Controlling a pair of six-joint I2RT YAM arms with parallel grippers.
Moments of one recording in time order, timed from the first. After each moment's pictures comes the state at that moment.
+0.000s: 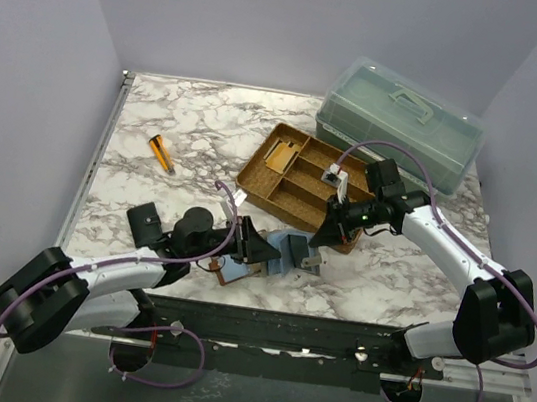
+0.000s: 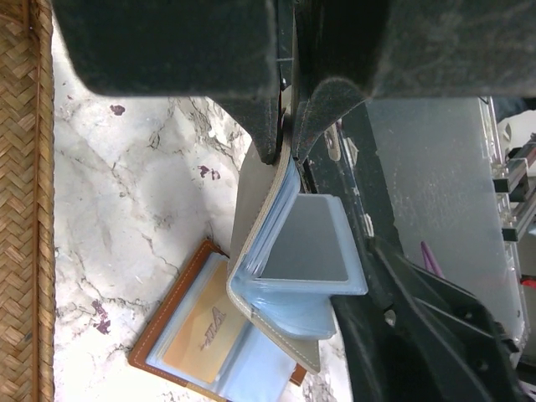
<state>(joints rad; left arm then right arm) -0.74 1.07 0.27 0.64 0.44 -0.97 0.42 1.43 1.00 -0.64 -0.94 -0.21</state>
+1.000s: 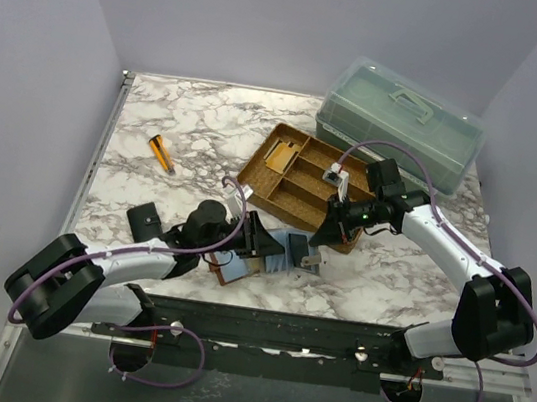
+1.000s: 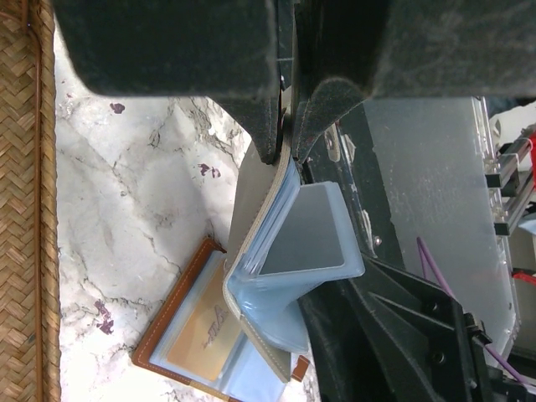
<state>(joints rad) -0.74 1.21 0.34 0.59 0.42 -1.02 0.40 1.44 1.00 -0.63 -0.96 -0.19</state>
